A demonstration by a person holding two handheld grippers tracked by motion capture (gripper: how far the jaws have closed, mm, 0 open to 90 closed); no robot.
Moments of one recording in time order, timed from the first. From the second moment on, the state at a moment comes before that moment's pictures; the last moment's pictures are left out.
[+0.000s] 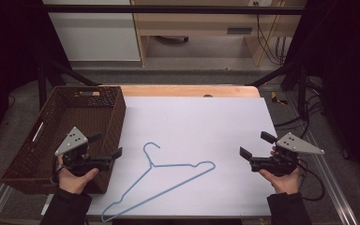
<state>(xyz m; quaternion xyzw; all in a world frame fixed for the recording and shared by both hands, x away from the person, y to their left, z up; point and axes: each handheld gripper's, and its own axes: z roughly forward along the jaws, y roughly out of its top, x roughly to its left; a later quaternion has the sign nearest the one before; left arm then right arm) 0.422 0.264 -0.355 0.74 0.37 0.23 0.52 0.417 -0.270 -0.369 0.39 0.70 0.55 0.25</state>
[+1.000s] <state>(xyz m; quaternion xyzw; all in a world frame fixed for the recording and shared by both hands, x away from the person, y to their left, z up) 0.425 0.199 -0.391 0.83 0.34 0.16 0.41 0.416 -0.240 -0.371 0.36 0.73 0.53 0.24</state>
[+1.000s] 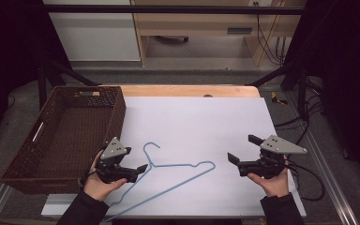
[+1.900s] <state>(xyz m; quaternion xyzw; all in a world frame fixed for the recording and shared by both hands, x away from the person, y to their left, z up) 0.437 0.182 -0.451 0.89 0.35 0.12 0.28 0.418 -0.232 -0.377 0.36 0.75 0.51 0.23</state>
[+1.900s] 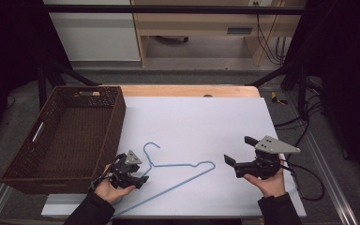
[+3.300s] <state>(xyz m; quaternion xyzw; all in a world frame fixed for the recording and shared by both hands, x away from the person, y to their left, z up) 0.440 0.172 -0.455 0.88 0.40 0.10 0.23 0.421 -0.225 -0.381 0.36 0.75 0.51 0.22</state>
